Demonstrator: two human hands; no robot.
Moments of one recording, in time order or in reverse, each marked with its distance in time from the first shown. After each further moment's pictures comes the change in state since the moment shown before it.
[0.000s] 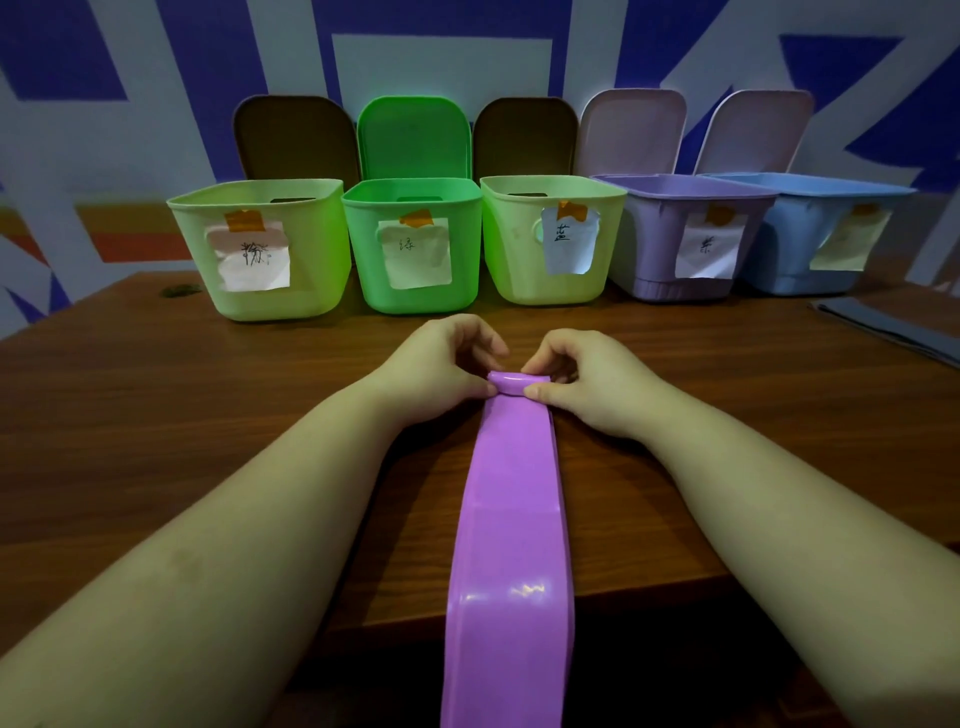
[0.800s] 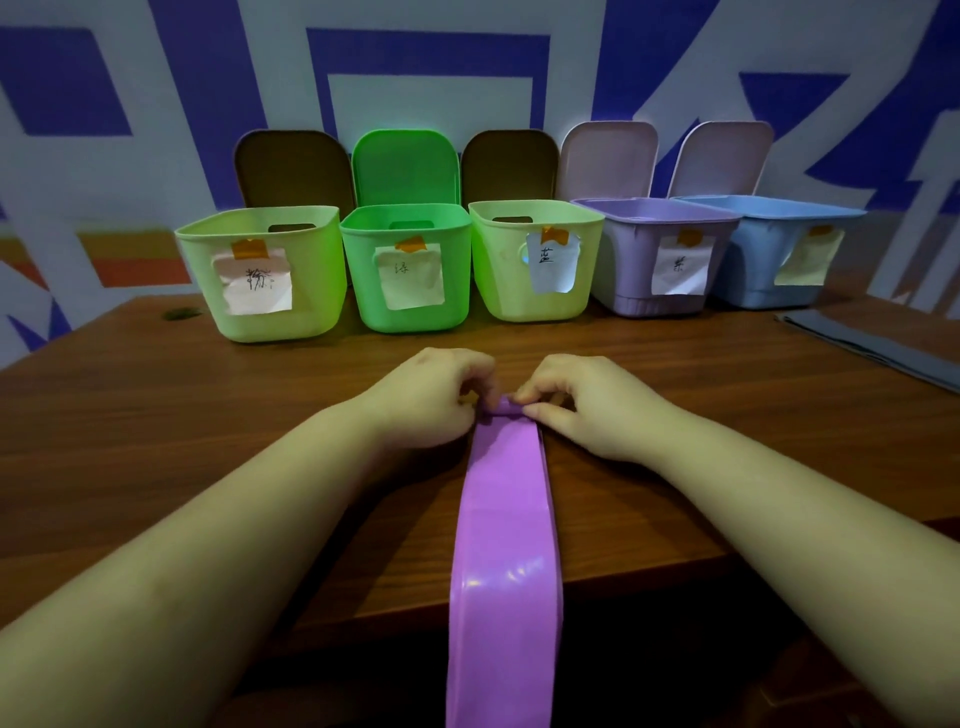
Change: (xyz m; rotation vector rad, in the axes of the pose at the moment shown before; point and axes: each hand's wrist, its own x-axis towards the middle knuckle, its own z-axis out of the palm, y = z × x) left_hand -0.017 0.016 -0.009 0.439 -0.094 0.246; right_hand -0.024 -0.013 -0.014 -0.272 -0.051 -0.181
